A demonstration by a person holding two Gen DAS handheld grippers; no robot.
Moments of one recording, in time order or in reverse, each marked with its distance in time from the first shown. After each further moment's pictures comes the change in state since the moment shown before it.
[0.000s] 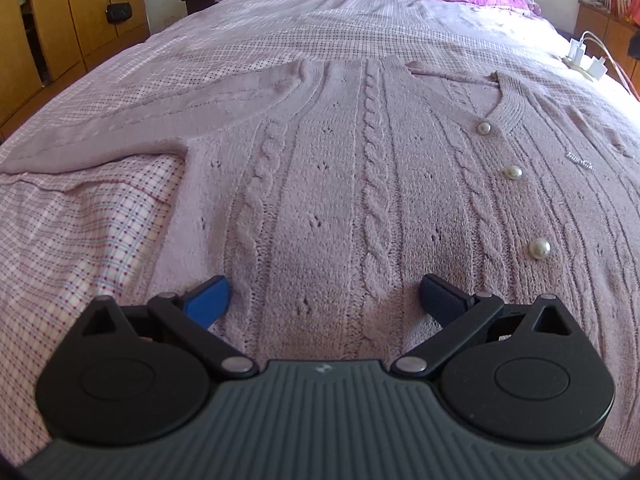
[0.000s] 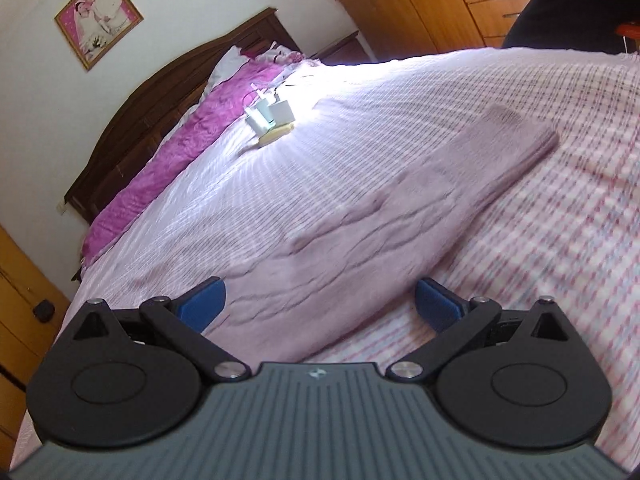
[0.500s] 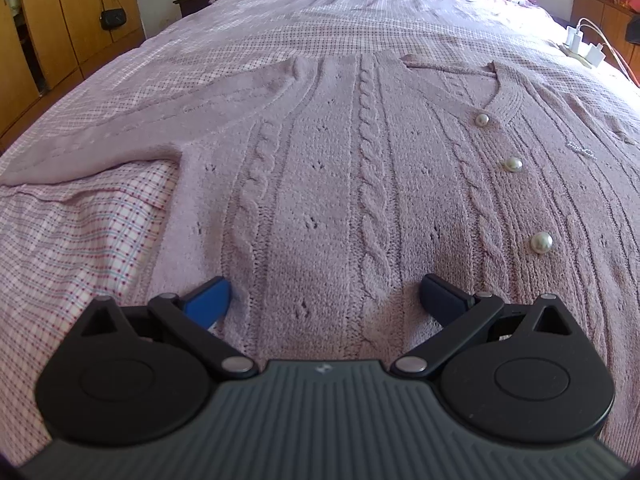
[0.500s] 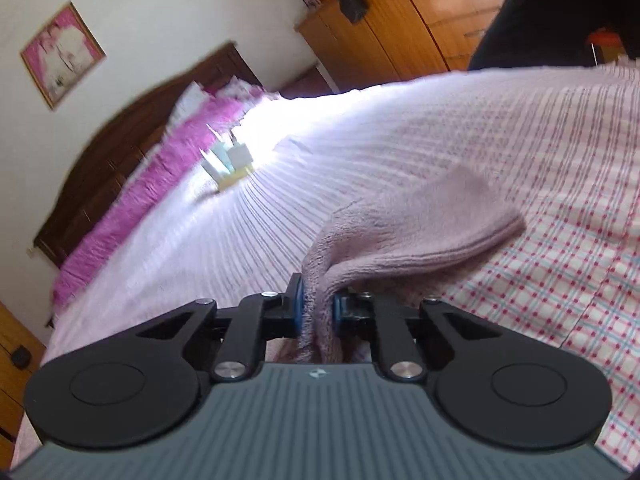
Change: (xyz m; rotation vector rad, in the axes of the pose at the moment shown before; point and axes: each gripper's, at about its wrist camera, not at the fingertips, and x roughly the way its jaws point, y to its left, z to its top) left arm 0.004 -0.005 0.004 0.034 0.005 0.001; right arm 0.020 0.001 0.027 0.053 -0.145 -0.058
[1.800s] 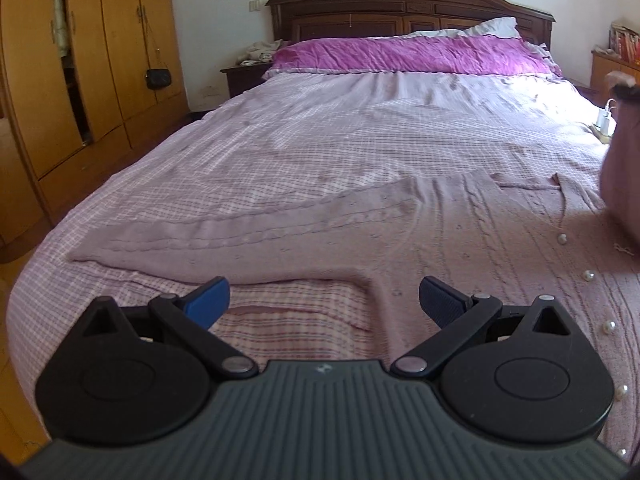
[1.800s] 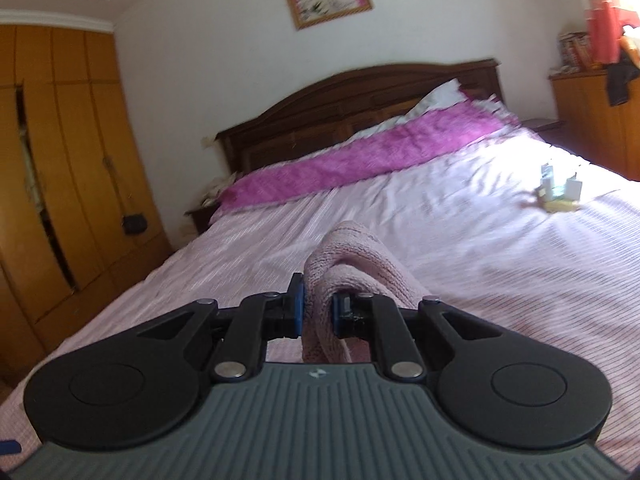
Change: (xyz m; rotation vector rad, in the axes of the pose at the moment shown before) left arm -0.063 0.129 0.038 -0.034 -0.229 0.083; right arm -0.093 0.482 -0.210 -0.519 0.094 0.454
